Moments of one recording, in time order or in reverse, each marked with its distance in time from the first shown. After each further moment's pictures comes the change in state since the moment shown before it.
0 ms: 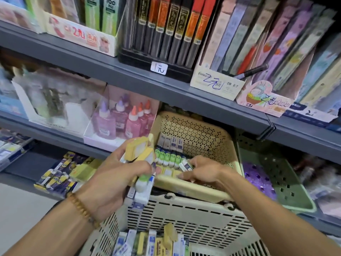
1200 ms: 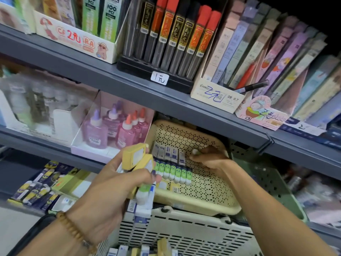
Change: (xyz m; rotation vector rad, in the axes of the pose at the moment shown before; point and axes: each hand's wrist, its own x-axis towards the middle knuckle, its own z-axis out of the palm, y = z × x) left_hand 0.007 0.004 0.001 -0.068 -0.046 0.038; right_hand 0.049 0.027 -0.048 0.237 0.444 0.221
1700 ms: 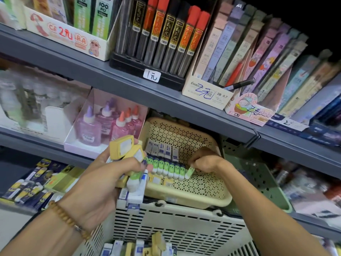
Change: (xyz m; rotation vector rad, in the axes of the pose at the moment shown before) left_hand 0.002 0.000 -0.003 -0.105 -0.034 0.010; right_hand -0.024 -0.001 -0.008 -0.472 -0.056 -0.148
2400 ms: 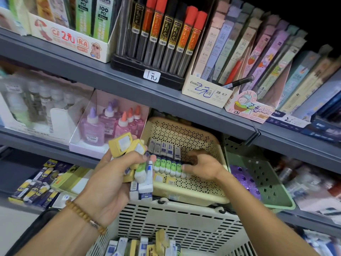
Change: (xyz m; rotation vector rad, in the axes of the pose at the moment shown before) left_hand 0.008 -0.010 0.006 -0.219 -0.042 0.024; right_hand -0.029 -0.007 0.017 0.129 -0.019 -0.075
